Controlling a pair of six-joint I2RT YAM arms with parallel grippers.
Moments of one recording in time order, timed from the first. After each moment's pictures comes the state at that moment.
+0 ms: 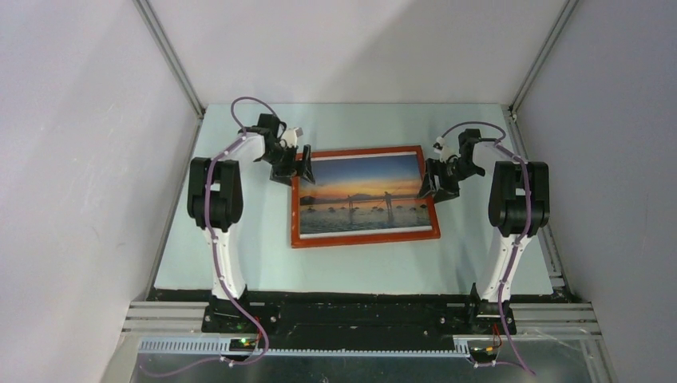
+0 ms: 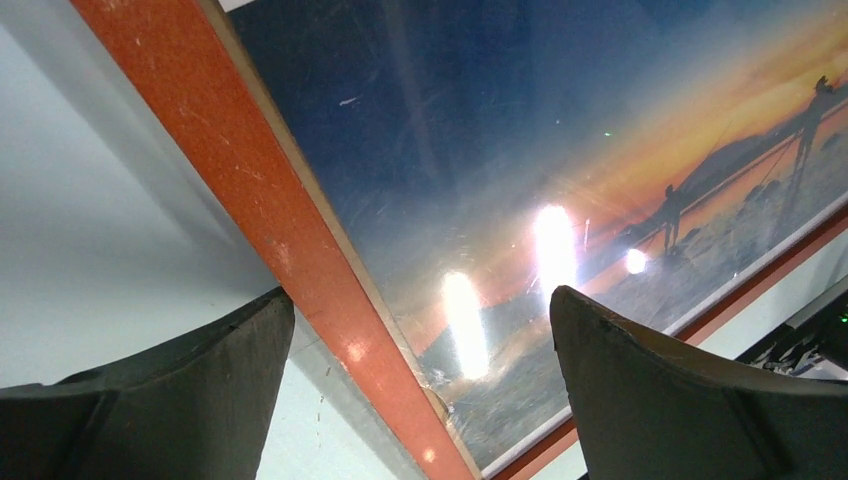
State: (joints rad) left arm -0.14 2.11 1.59 -0.74 0.49 -0.03; right arm -0.02 2.03 1.40 -0.81 -0.63 -0.10
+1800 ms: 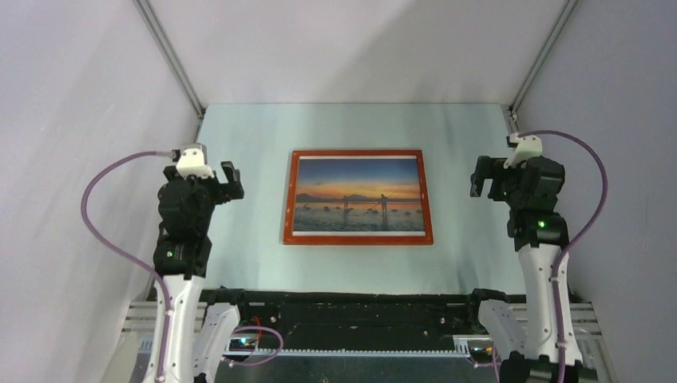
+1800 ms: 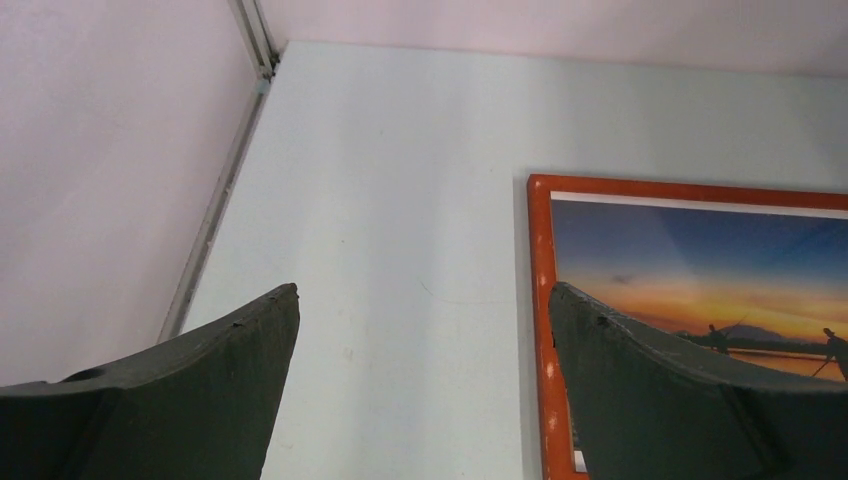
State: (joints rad) left arm 0.04 0.67 0.84 -0.37 -0.03 -0.02; right arm -0.14 0.86 0.94 -0.52 -0.14 -0.06
